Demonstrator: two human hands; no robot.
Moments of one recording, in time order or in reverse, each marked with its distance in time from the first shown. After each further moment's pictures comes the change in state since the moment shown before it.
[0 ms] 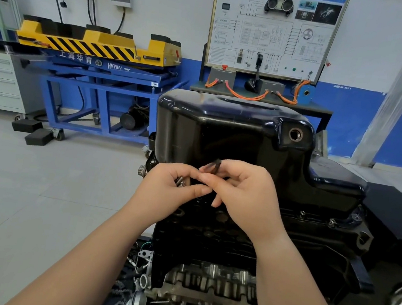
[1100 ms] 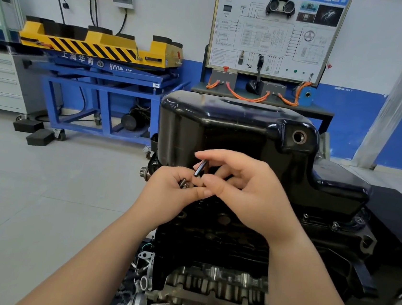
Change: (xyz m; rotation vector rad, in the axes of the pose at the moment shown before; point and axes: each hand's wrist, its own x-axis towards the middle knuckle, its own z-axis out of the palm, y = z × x) left_hand 0.000 -0.003 0.003 -0.073 0.002 -0.033; right_hand 0.005 -0.014 -0.009 -0.039 -0.191 -0.123
